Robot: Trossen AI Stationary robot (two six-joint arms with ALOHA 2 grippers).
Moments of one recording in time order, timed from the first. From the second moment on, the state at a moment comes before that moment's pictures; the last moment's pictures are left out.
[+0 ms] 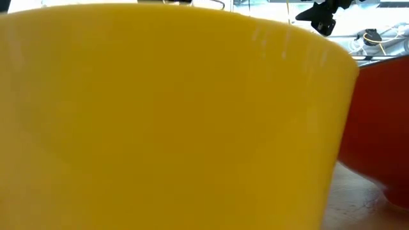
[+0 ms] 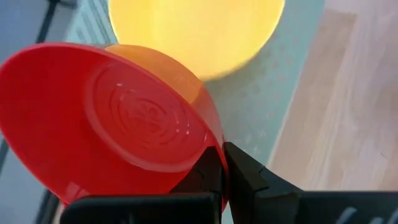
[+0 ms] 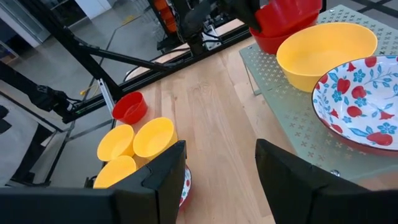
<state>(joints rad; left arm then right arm) 0.28 1.67 1.62 -1.06 -0.13 0.02 -0.29 0.72 0.89 -0.57 -0.31 0.33</state>
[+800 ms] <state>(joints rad) 0.22 1.77 1.77 -1.31 -0.22 0.05 -0.29 0.72 0.89 -0.61 -0.31 0.30</state>
